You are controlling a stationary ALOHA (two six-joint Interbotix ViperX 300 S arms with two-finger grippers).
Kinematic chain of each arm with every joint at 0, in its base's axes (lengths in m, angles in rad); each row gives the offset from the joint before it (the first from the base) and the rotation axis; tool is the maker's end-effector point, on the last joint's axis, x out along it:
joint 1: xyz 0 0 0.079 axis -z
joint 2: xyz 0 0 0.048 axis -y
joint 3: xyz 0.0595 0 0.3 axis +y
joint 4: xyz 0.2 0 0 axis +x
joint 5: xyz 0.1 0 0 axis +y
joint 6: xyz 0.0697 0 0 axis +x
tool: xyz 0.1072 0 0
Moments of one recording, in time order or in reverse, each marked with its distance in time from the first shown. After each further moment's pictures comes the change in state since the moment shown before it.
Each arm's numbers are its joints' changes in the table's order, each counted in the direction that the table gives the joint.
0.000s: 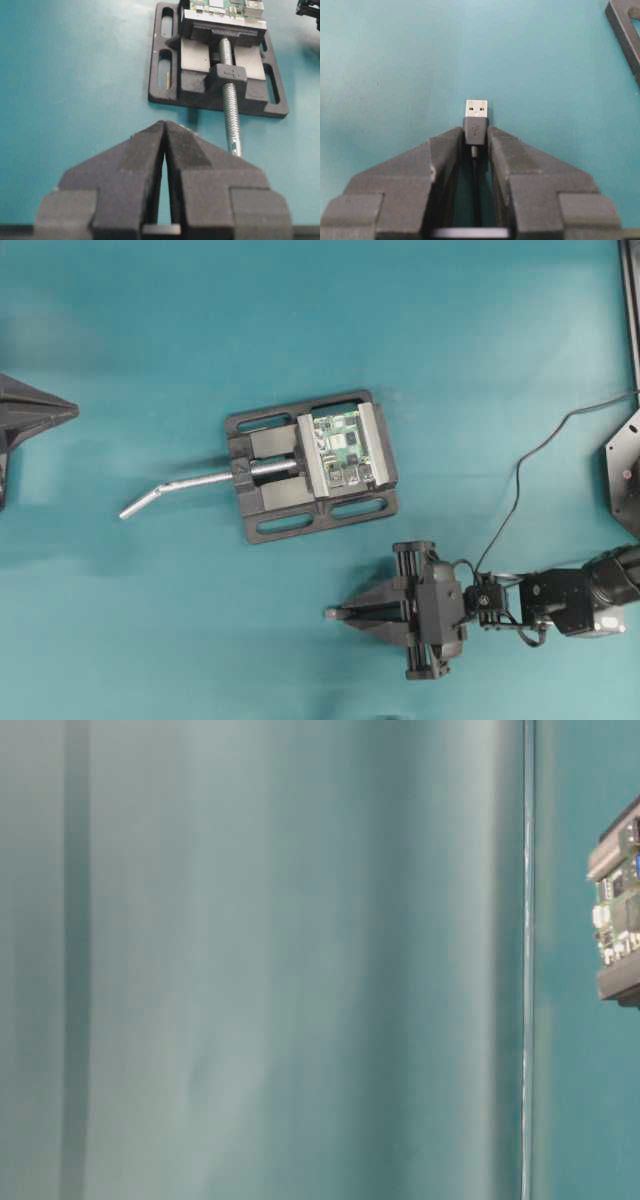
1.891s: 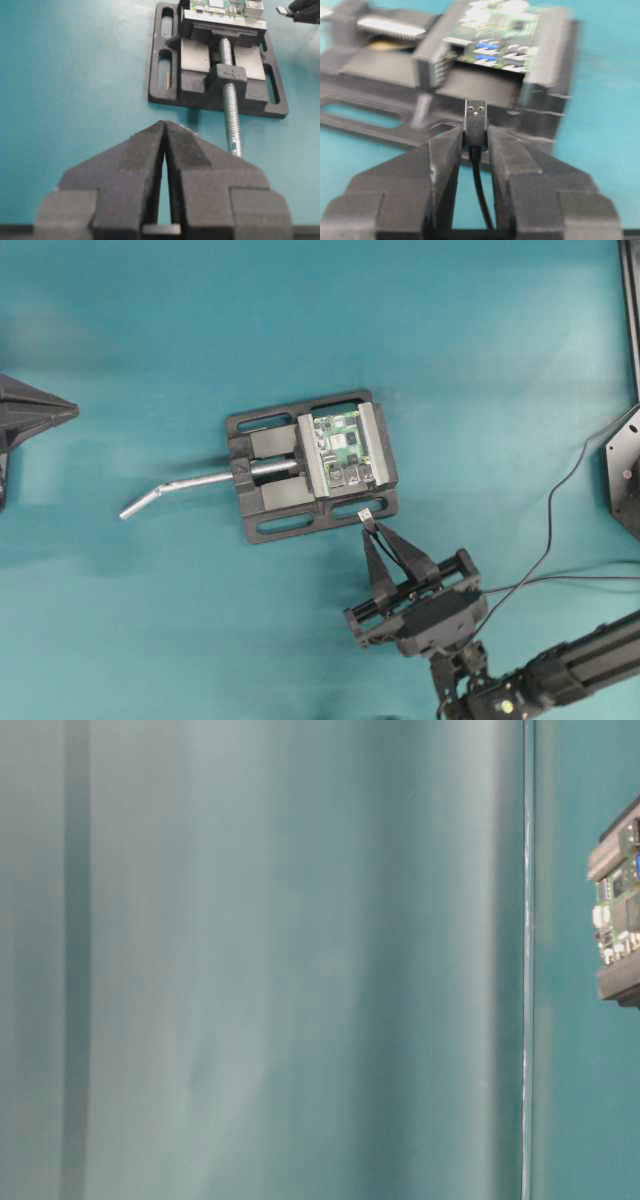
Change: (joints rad) left arm 0.000 0.000 0.000 0.000 0.000 0.000; right arm -0.127 -0.215 -0.528 1.259 -0.712 -0.411
